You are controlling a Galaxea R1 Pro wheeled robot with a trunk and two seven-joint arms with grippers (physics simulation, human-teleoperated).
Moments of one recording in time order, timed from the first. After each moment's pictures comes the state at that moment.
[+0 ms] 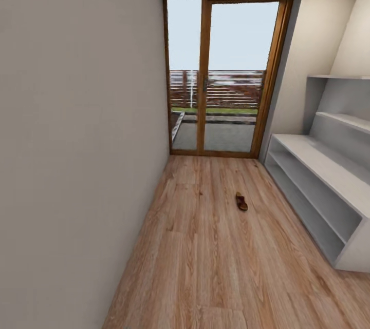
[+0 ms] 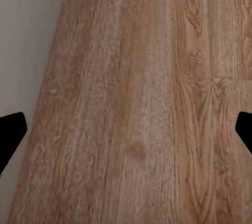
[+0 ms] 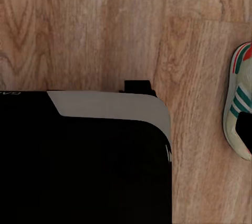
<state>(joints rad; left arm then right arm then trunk) -0.12 -0.03 0.00 -0.53 0.01 -0.19 0.00 0.00 0.00 -0.01 -0.31 0.00 -0.01 0.00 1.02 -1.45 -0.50</state>
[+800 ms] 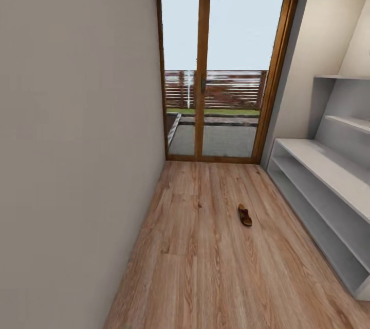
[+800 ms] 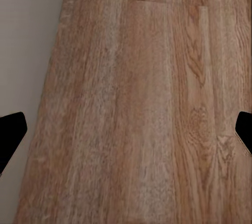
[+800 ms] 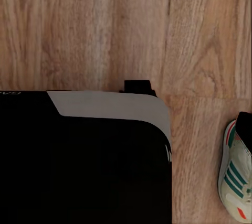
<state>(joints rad) -0.12 -0.03 0.00 -0.53 0.01 -0.19 0.00 0.00 0.00 -0.01 -0.31 0.00 -0.01 0.00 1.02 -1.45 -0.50</state>
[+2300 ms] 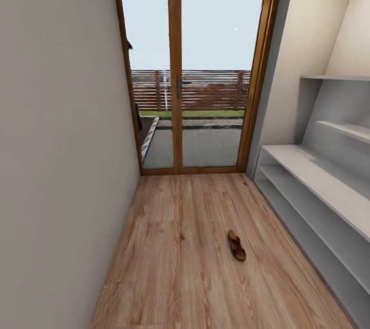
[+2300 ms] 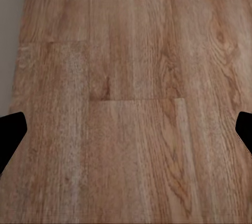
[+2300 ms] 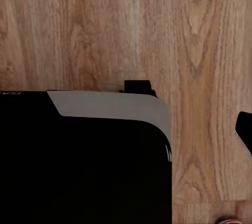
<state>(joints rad) -0.12 -0.03 0.00 -0.53 0.01 -0.19 0.00 0.00 0.00 -0.01 -0.31 0.00 -0.01 0.00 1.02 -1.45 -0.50</state>
